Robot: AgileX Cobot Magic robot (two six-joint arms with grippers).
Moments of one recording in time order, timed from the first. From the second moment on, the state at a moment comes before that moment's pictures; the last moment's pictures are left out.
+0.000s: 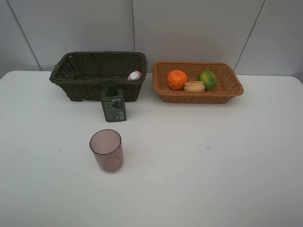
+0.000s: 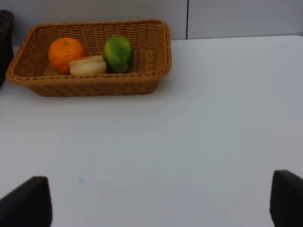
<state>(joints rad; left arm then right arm) -0.15 -0.01 -0.51 0.08 1.06 -0.09 0.01 0.00 -0.53 -0.03 1.06 0.05</state>
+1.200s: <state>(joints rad) -0.15 -0.01 -0.51 0.08 1.06 -0.09 0.01 0.00 -0.53 -0.02 1.06 0.05</state>
